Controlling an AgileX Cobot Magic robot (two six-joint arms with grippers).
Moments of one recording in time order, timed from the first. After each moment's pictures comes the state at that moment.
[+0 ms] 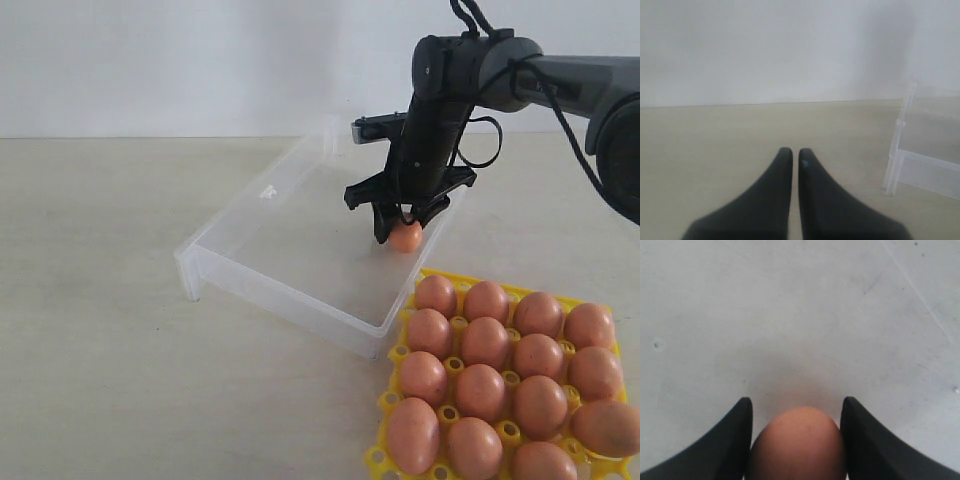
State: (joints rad) left arm -0.02 0.00 0.00 -0.17 0.18 0.20; right arm 0.20 2.43 -2.04 0.13 1.12 -0.10
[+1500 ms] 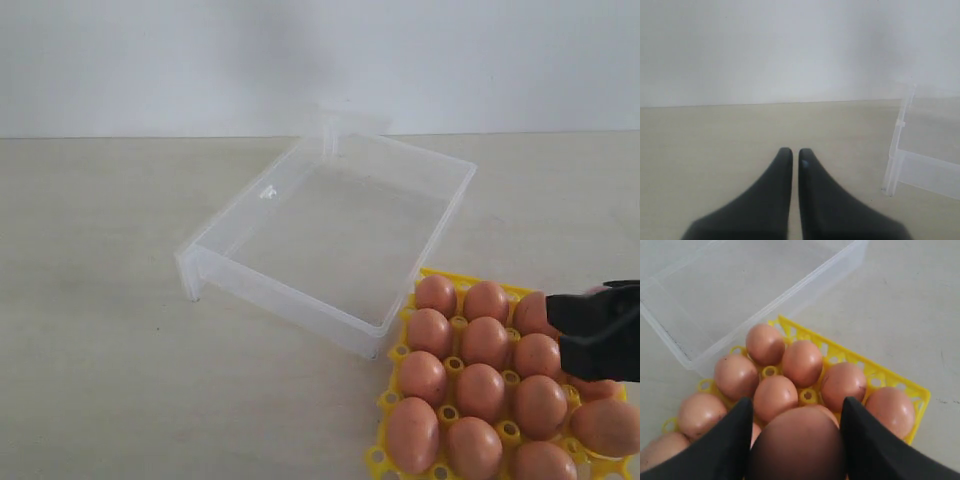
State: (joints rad) left arm -0.02 0.00 0.00 -0.17 0.18 0.20; right arm 0.25 0.84 -0.32 -0.04 0.20 0.14
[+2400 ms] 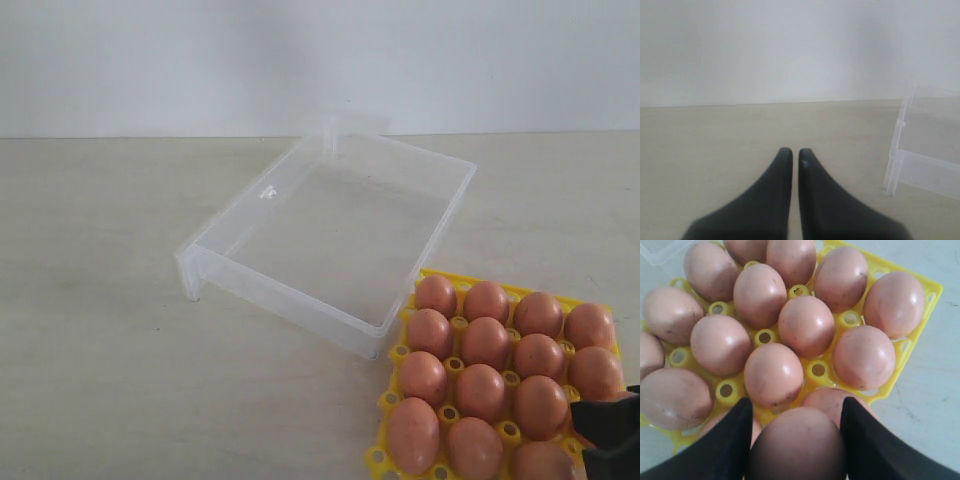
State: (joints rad) left arm -0.02 0.00 0.00 -0.17 0.18 0.20; right arm 0.25 0.78 -0.18 0.00 0.30 0.12
